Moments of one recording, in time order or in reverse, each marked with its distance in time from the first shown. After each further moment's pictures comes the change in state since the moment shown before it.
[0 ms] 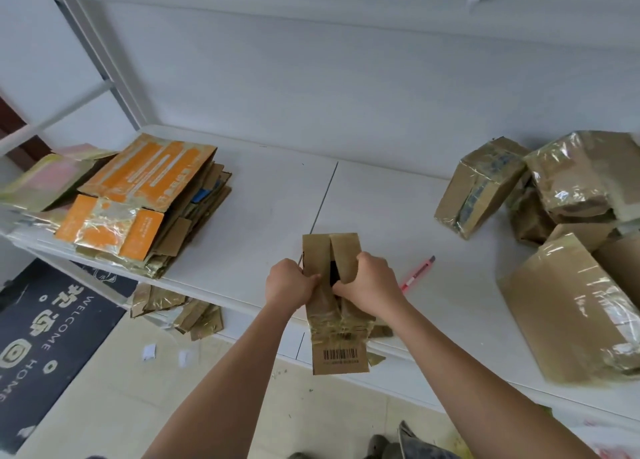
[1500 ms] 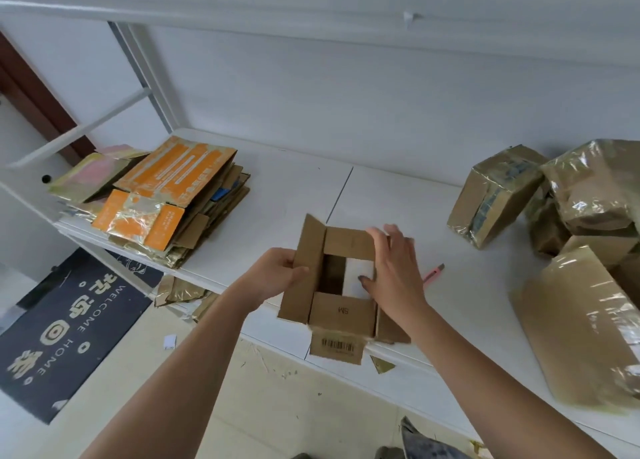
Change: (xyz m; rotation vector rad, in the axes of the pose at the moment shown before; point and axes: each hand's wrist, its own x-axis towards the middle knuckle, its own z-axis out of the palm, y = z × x) left_hand -0.039 0.001 -0.061 -0.308 -0.282 0.233; right_hand 0.004 0.037 -0.015 -0.289 0.311 -0.388
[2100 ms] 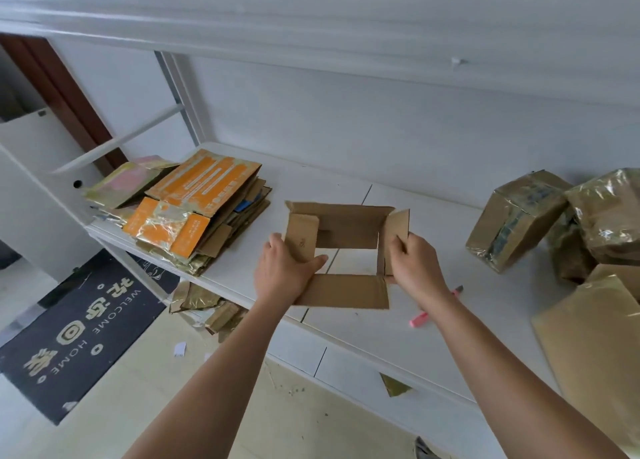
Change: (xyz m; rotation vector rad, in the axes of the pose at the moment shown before) left_hand 0.009 0.005 0.000 0.316 0.616 -0.101; right_hand 0.040 -0.025 -0.041 0.559 0.007 0.330
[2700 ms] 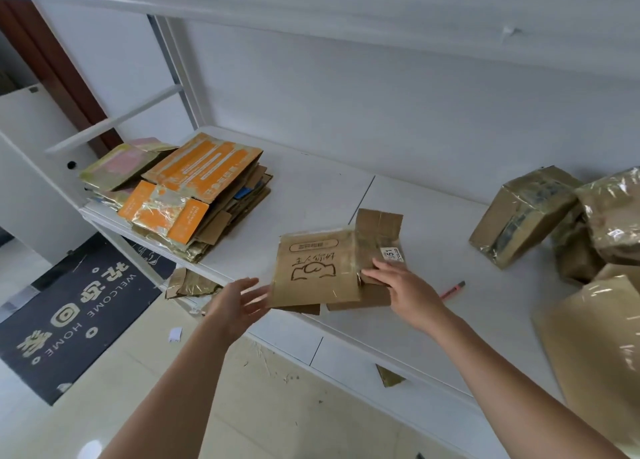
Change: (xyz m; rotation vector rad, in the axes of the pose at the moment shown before) left_hand 0.013 -0.117 0.001 -1.196 -0.280 -0.714; right_hand -0.007 0.066 0.020 -0.455 -0.481 -0.321
